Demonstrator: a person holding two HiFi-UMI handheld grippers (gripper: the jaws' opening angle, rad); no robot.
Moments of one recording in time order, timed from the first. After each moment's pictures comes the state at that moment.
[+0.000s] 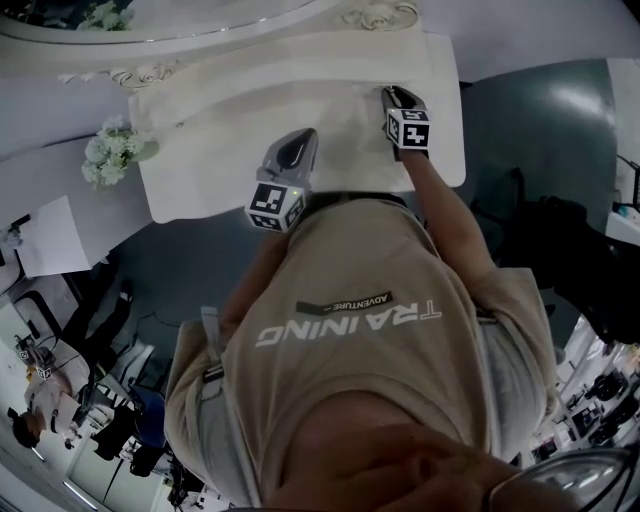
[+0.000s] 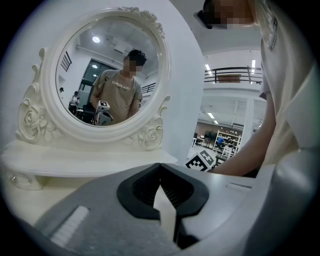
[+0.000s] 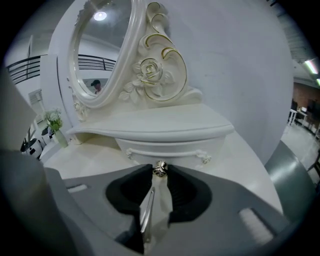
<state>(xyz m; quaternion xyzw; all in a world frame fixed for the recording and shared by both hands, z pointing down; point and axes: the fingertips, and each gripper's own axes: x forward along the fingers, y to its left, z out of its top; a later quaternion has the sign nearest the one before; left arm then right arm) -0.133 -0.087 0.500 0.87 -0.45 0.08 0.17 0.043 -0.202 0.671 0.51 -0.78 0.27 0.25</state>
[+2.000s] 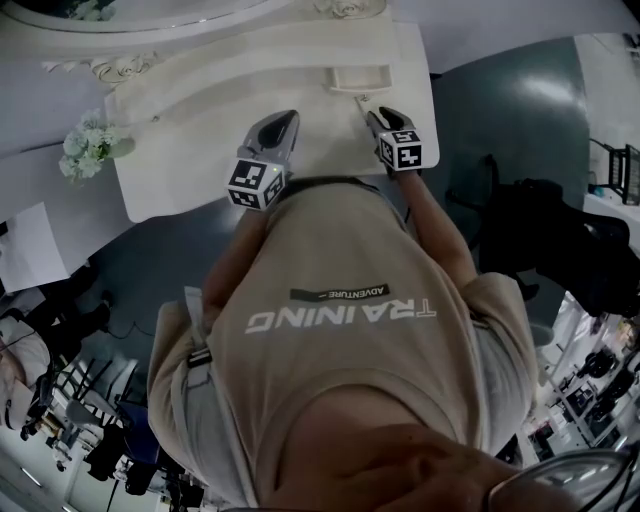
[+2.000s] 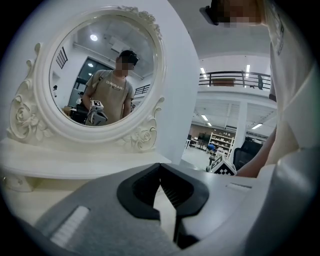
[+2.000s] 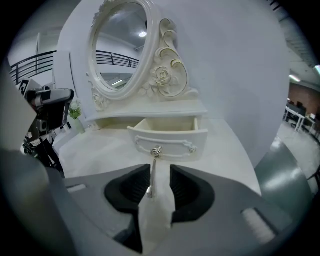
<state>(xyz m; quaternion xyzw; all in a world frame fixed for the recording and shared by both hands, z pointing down) -0.125 -0.076 0.495 0.89 -0.41 0.07 0.17 0.067 -0.093 0.661 0.47 -0.80 0.27 0.28</state>
